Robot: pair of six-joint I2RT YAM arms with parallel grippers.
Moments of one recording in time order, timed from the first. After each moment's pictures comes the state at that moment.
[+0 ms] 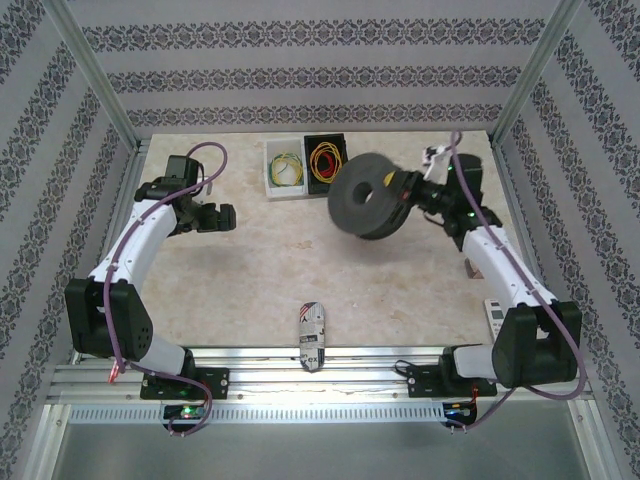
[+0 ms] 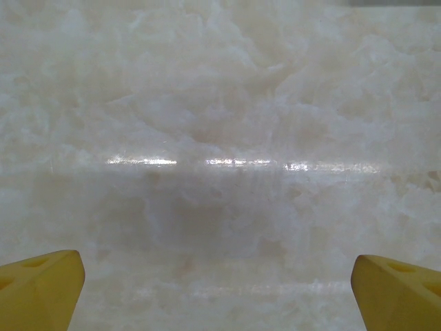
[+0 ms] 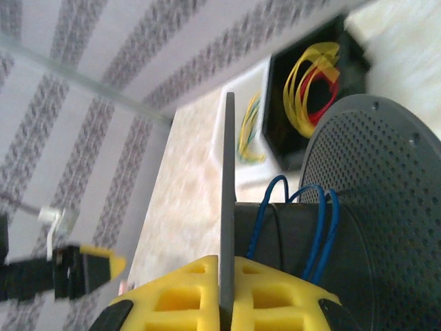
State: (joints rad) left arm -0.04 1.49 1.26 -0.93 0.06 -0.16; right arm 0.12 1.33 0.95 -0.05 -0.67 0.71
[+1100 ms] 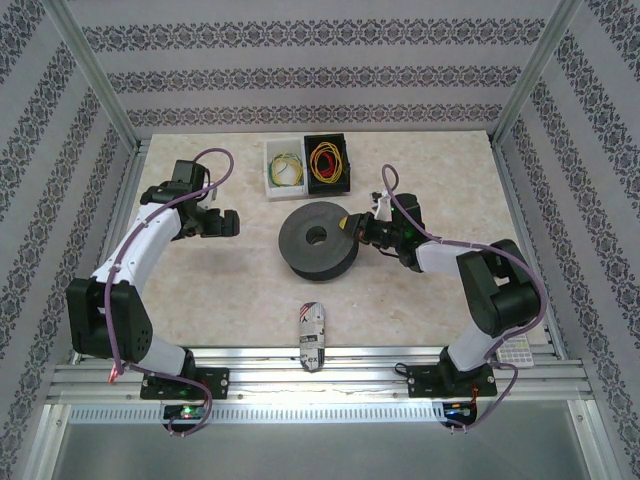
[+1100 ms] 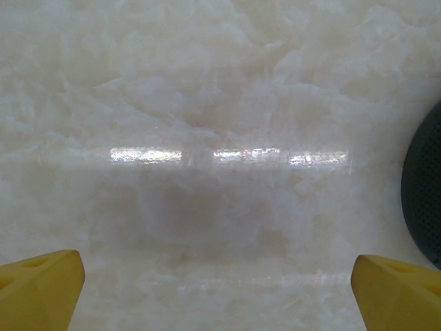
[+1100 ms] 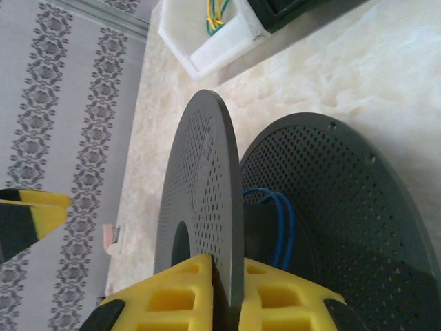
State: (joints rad) left arm -0.07 1.48 1.22 -0.92 0.04 -0.16; right arm 0.33 1.66 0.72 0.41 -0.62 0.83
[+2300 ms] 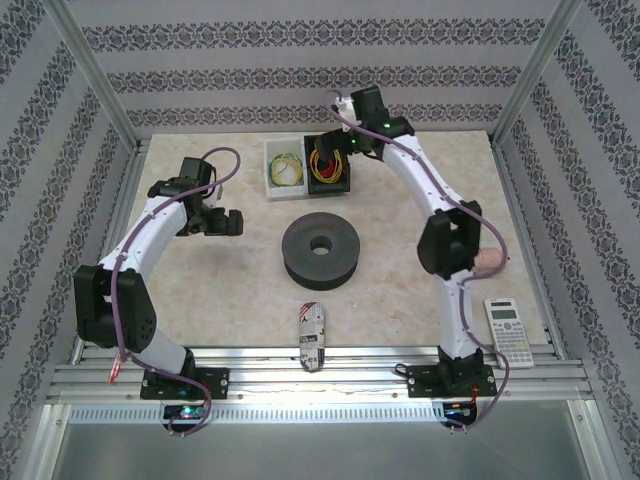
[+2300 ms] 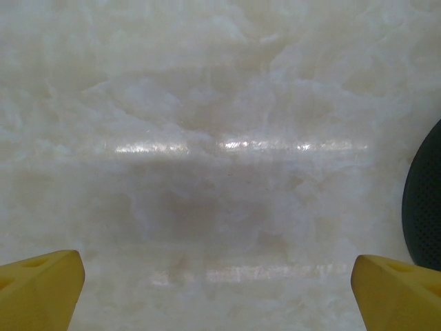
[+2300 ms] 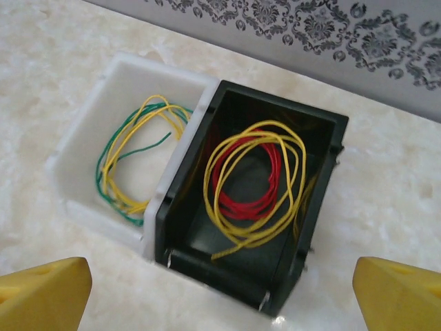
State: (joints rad) left arm -0.09 1.55 1.27 -0.94 0.03 -0.14; right arm 0.36 2.29 2.32 -0.81 -0.17 0.00
